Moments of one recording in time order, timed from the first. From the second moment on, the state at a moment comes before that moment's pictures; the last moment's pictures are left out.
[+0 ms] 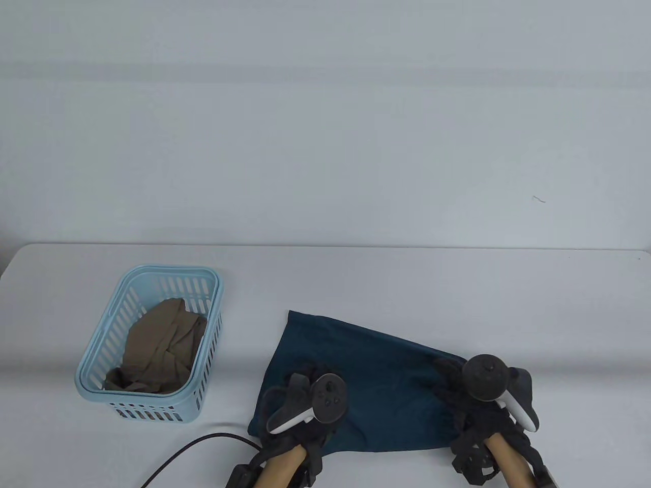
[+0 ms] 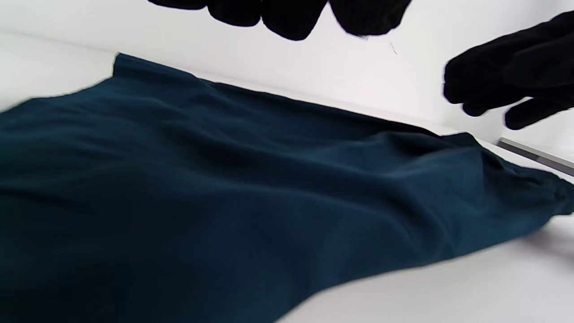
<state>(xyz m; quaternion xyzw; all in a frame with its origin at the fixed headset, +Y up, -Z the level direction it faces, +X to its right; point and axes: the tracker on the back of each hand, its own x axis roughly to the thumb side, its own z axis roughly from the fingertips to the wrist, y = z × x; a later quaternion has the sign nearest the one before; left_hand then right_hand) -0.050 -0.724 -0.342 -0.10 -0.21 0.11 0.97 0.234 -0.721 -0.355 0.06 0.12 0.96 0.24</state>
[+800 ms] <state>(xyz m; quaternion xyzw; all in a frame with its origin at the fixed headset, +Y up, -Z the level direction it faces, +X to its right) -0.024 -0.787 -0.335 -0.23 -0.24 0.04 0.94 0.235 -0.774 -0.361 0.09 0.17 0.98 0.06</state>
